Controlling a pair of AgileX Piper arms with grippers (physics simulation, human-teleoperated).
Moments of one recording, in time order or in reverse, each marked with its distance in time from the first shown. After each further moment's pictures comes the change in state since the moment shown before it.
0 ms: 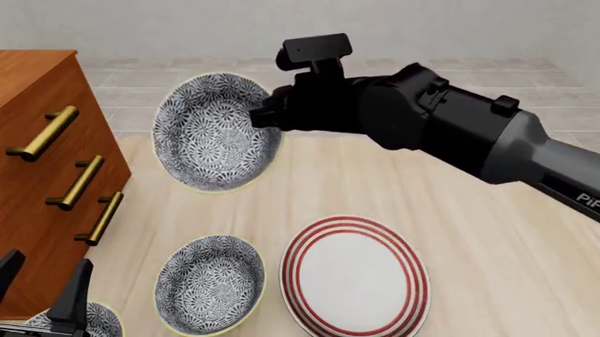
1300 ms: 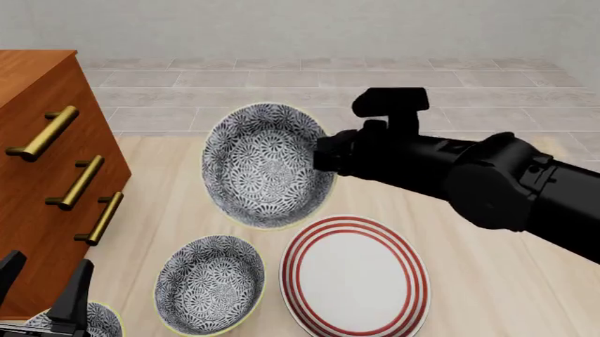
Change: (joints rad) left arm 0.001 0.000 0.000 0.009 -0.007; right arm -0.053 -0.313 0.467 -0.170 0.158
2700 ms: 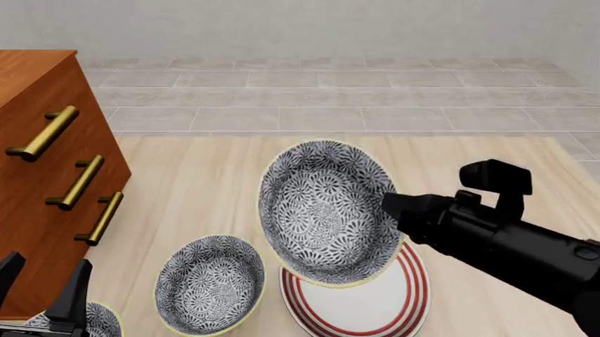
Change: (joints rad) left arm 0.019 0.000 0.000 0.011 -0.031; right arm -0.039 -0.429 0.419 -0.028 0.259
